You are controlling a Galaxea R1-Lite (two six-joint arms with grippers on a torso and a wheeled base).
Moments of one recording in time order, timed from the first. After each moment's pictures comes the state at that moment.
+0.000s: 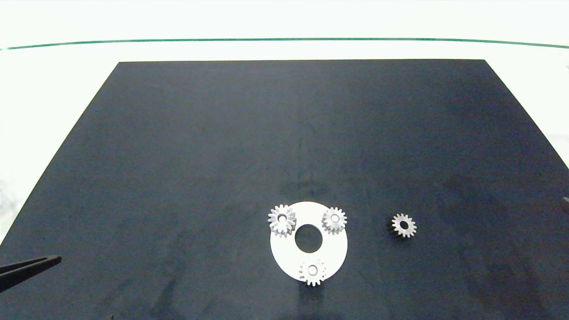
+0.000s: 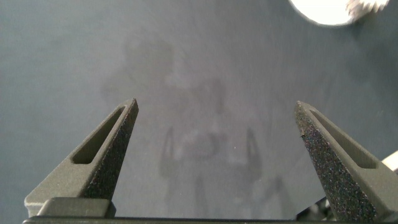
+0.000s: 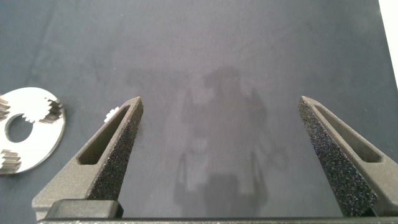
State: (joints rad) left arm -0.43 0.68 -0.47 0.13 0.01 0.25; right arm 0.04 0.79 -0.56 -0.13 0.01 -0.01
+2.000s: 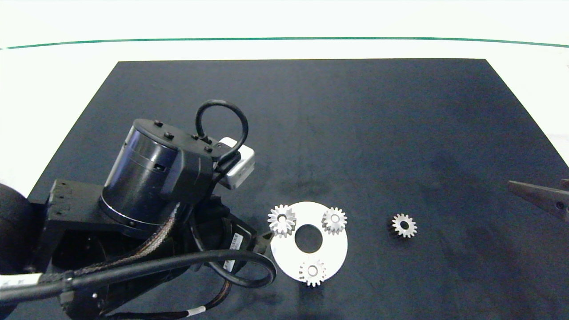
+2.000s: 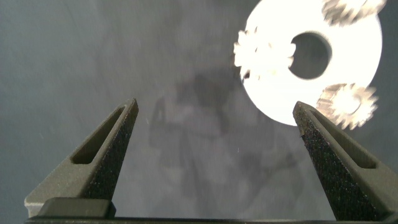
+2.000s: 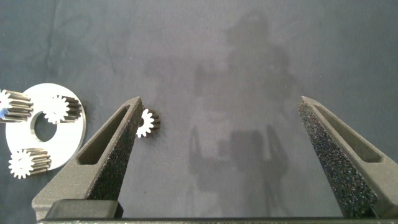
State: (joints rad) left arm -0.89 1.50 -1.00 0.15 0.43 -0.04; right arm 0.12 1.00 -0.73 0.01 0.01 0.08
